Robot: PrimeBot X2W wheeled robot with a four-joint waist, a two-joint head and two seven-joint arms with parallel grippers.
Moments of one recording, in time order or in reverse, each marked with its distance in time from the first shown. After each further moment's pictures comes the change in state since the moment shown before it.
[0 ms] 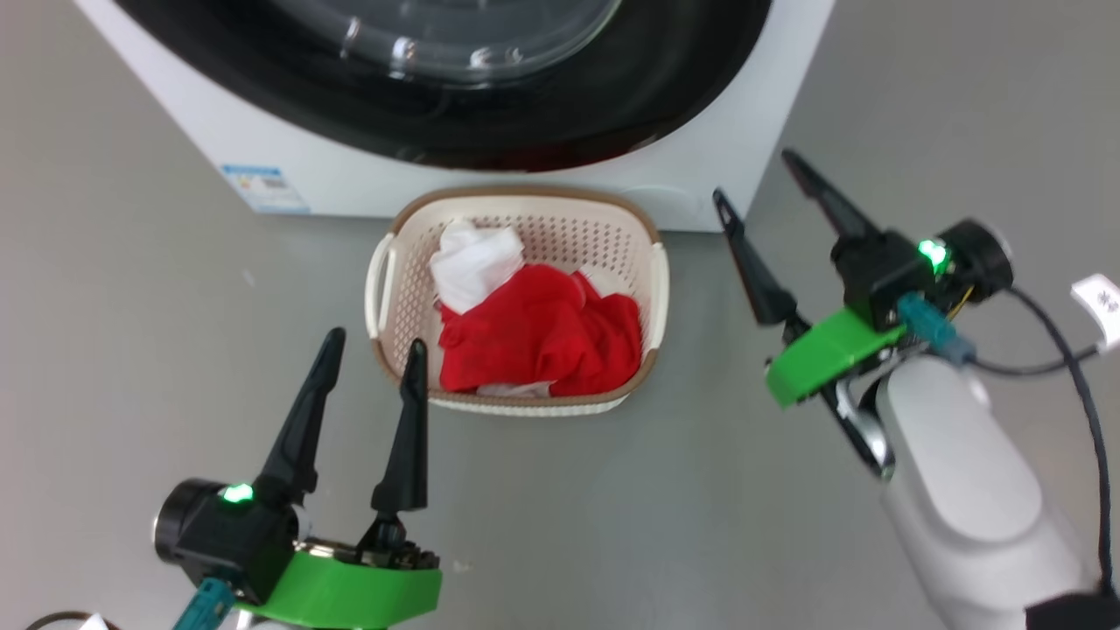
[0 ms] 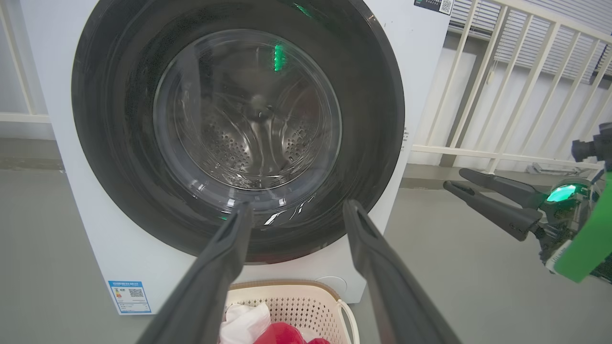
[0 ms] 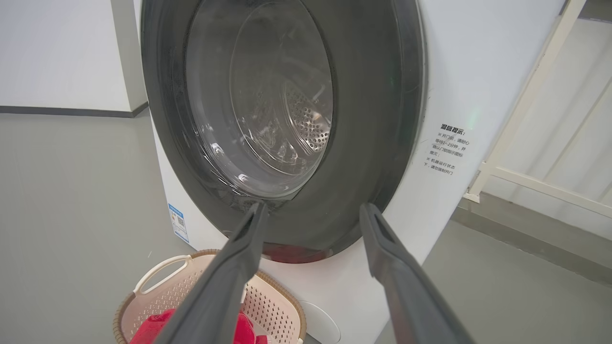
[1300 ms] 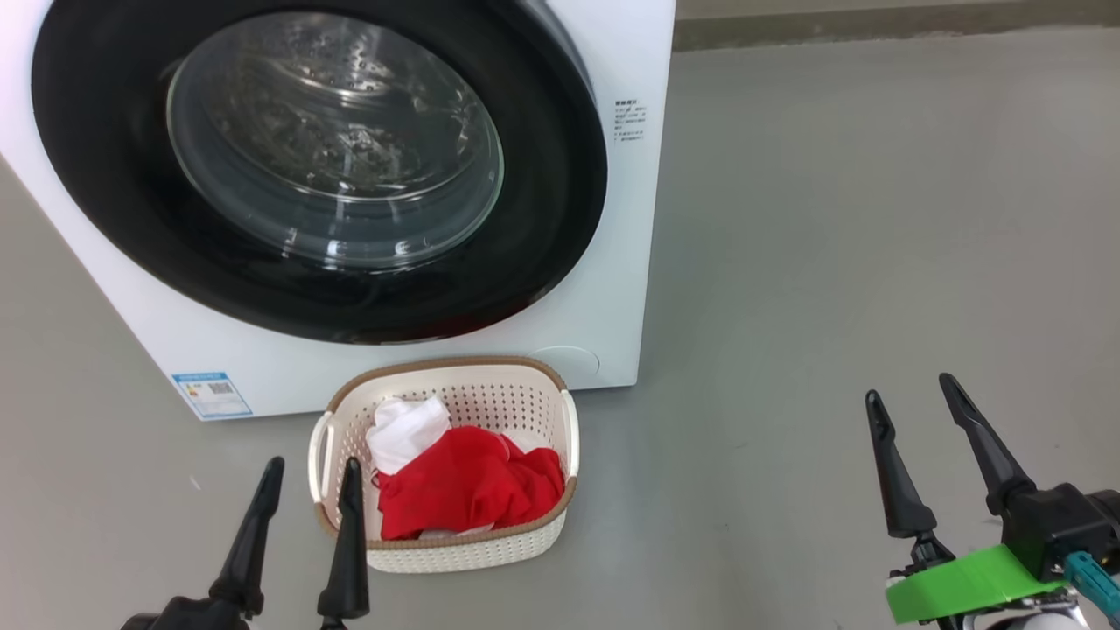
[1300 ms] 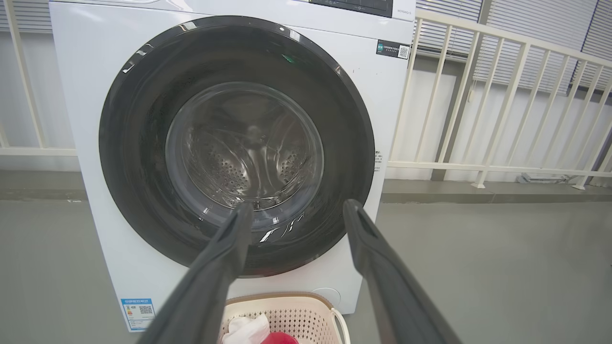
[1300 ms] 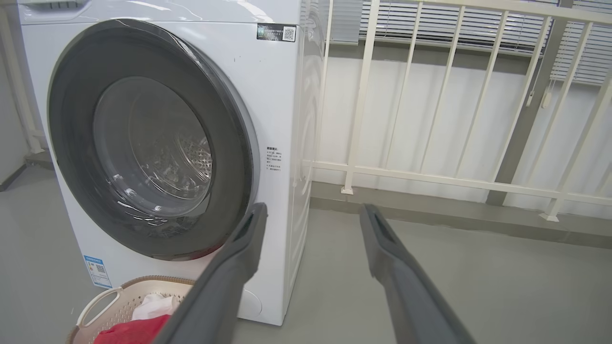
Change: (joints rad) left arm 0.226 0.003 0.121 0.031 0.028 0.006 0.000; right arm 0.641 0.027 -0.272 -0.444 0.058 0.000 0.000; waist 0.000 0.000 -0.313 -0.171
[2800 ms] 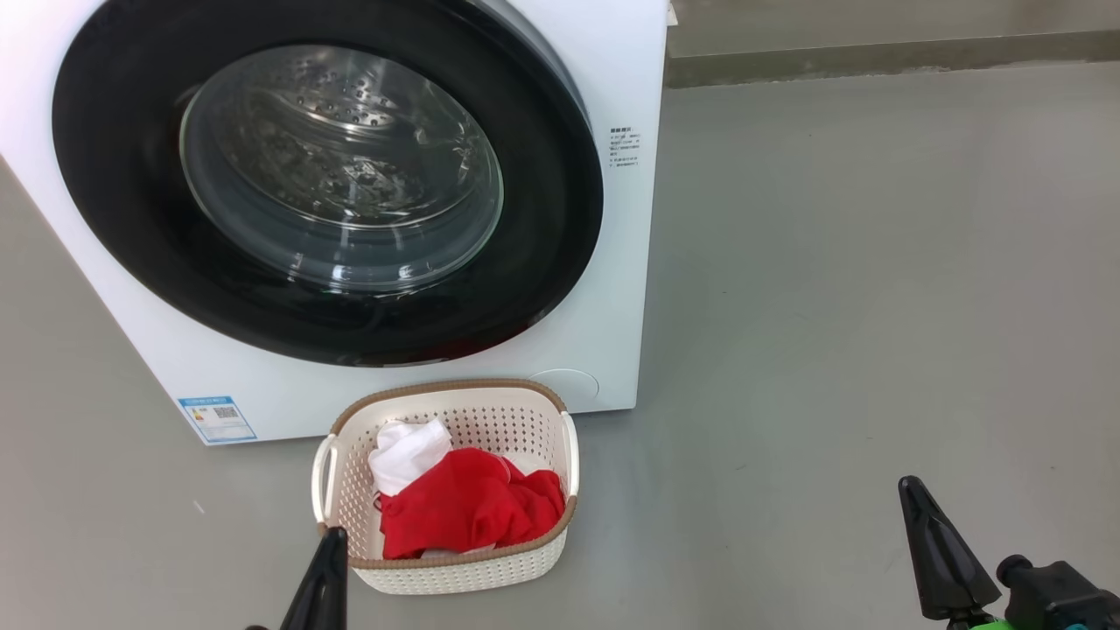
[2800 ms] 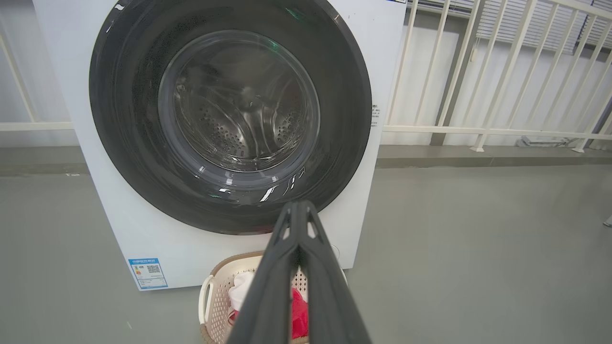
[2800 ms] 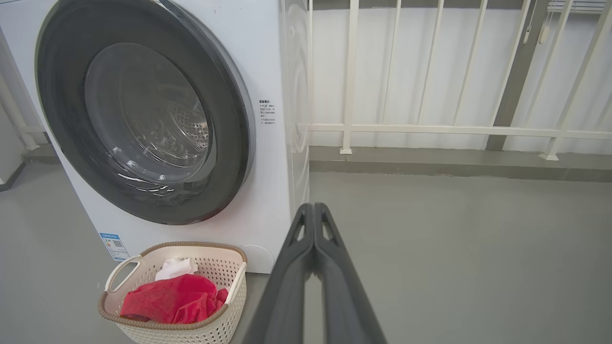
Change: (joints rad) left arm 0.078 -0.004 0.000 0.076 0.049 -0.034 0.010; right arm 0.148 0.026 -0.012 0.026 0.040 0.000 0.005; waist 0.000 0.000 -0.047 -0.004
